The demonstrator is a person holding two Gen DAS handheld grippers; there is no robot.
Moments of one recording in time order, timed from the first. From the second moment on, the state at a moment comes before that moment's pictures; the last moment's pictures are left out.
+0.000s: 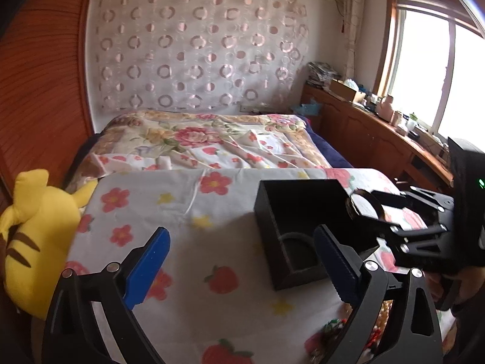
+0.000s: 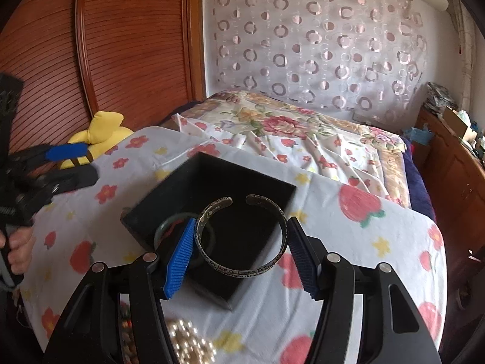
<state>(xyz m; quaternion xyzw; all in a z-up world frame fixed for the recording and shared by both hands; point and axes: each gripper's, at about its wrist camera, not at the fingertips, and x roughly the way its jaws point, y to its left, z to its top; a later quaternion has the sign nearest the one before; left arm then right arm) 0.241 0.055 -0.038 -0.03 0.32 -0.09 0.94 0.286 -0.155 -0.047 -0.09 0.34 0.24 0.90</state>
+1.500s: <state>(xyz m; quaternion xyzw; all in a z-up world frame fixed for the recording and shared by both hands) 0.108 0.047 -0.090 -0.02 0.35 -0.13 0.93 0.140 -0.121 -0.091 -0.21 0.38 0.35 0.83</state>
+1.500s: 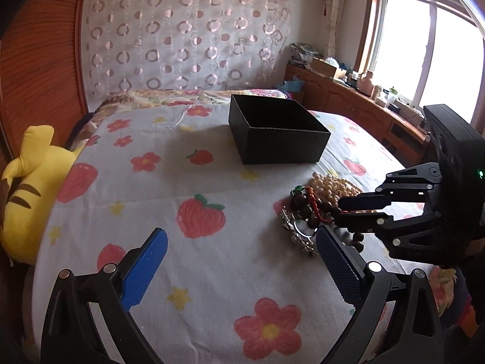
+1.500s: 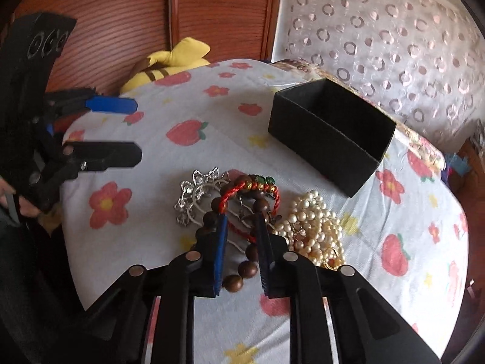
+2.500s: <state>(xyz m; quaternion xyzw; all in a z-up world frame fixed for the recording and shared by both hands) 0.105 0.048 -0.100 -0.03 0.36 -0.13 0.92 0.174 -0.126 -0.086 -0.10 0.44 0.40 0.80</state>
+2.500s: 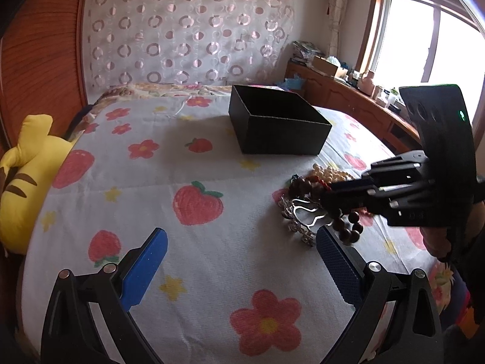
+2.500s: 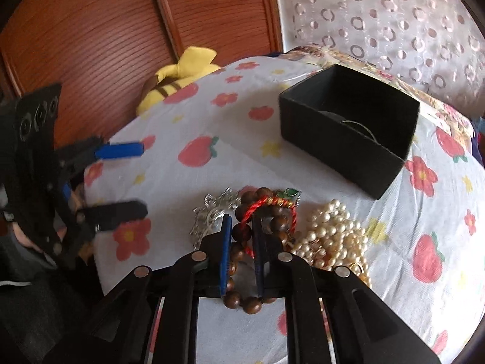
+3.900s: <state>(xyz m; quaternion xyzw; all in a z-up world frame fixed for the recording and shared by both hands) 0.107 0.019 -0.100 -0.02 0.37 -0.18 0.91 0.176 -0.169 -0.037 -0.03 0.38 0.38 0.84</state>
